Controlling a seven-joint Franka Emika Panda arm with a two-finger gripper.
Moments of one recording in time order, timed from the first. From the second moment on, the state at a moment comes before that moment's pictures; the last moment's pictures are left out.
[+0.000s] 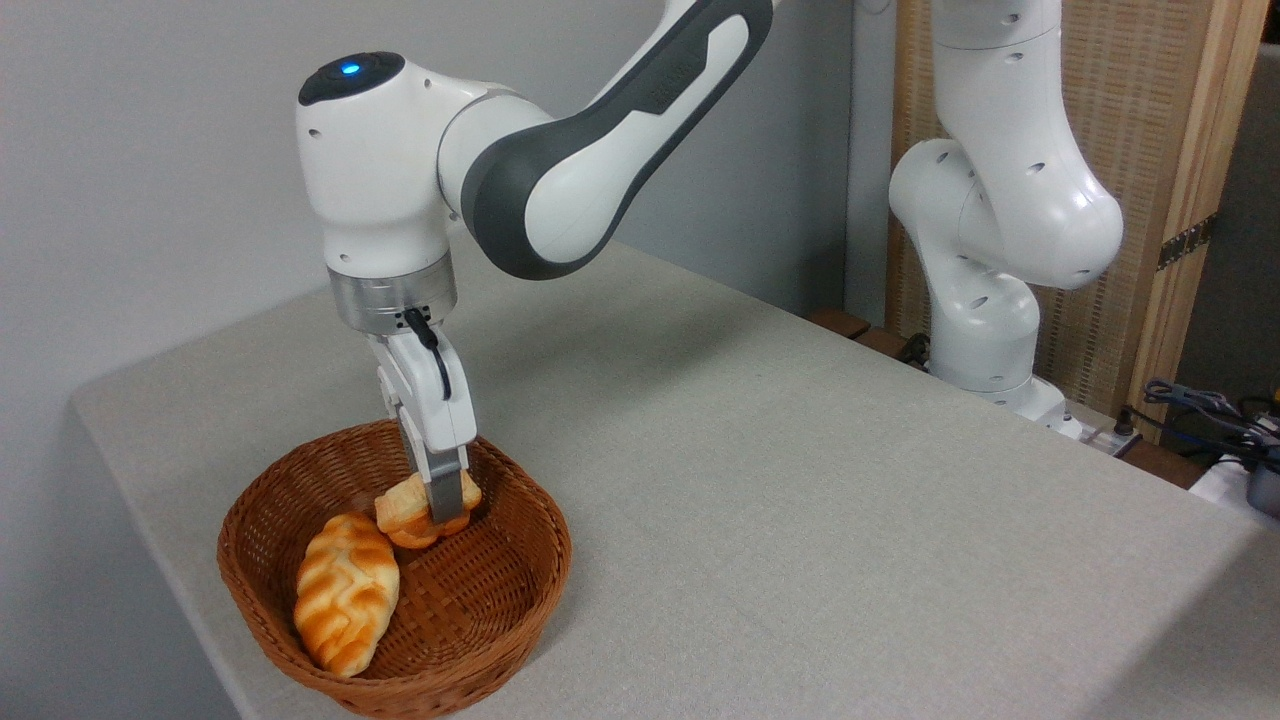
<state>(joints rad) -0.14 0.16 -0.06 -1.87 -0.09 2.11 0.81</state>
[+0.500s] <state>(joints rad) -0.12 0.13 -0.02 -1.76 -0.09 1.98 0.80</state>
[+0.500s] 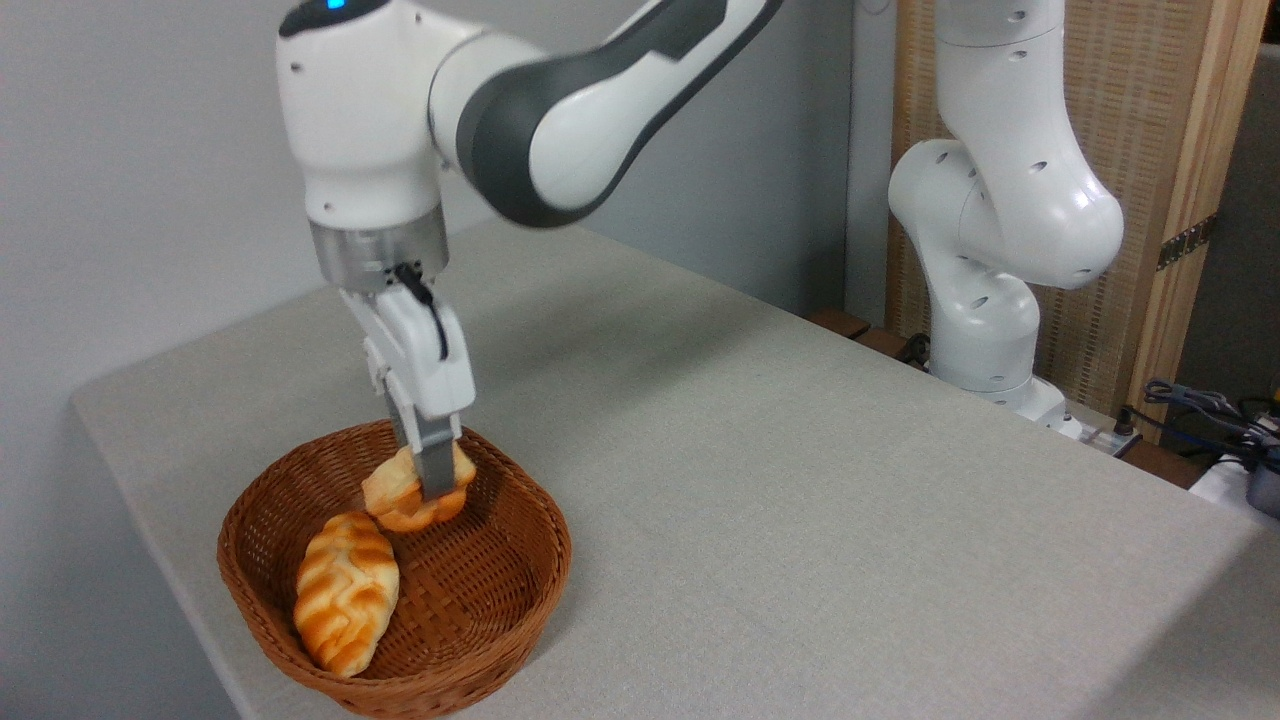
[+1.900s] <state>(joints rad) -0.14 0.06 0.00 -1.85 -0.12 1.58 0.81</state>
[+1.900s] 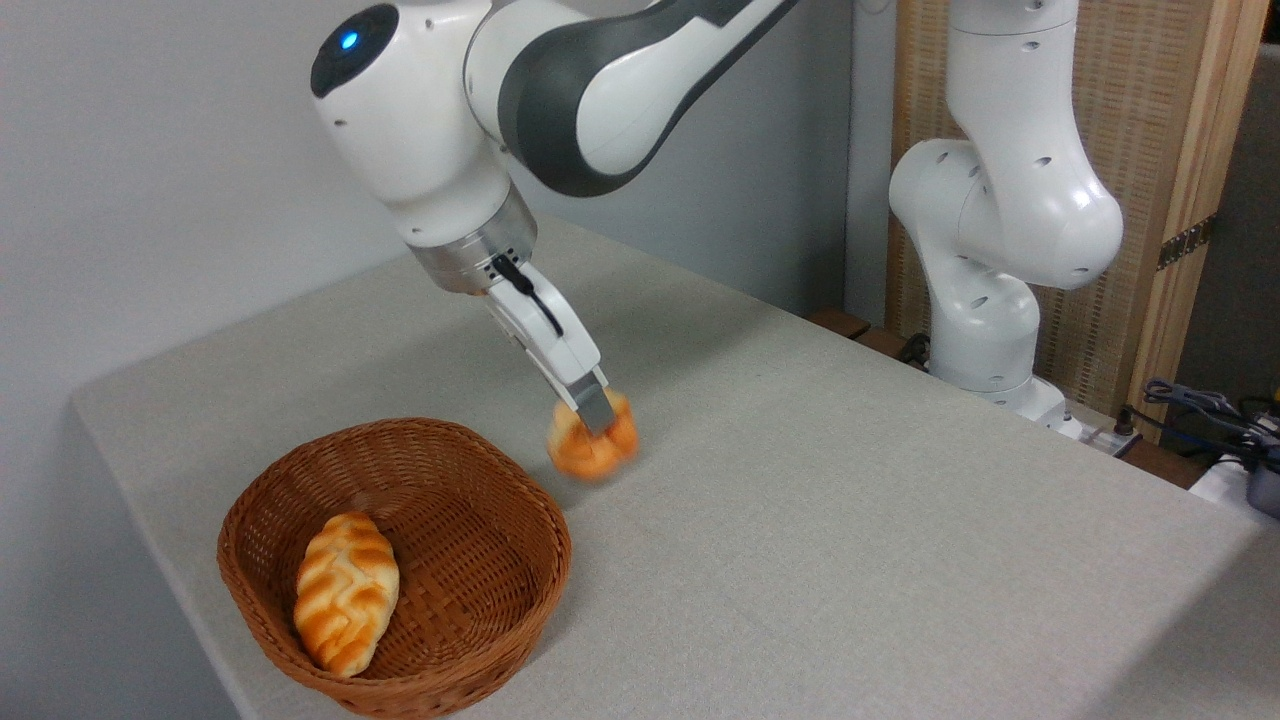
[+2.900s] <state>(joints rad) -0.13 0.03 0.03 -1.69 -0.12 1.58 0.81</state>
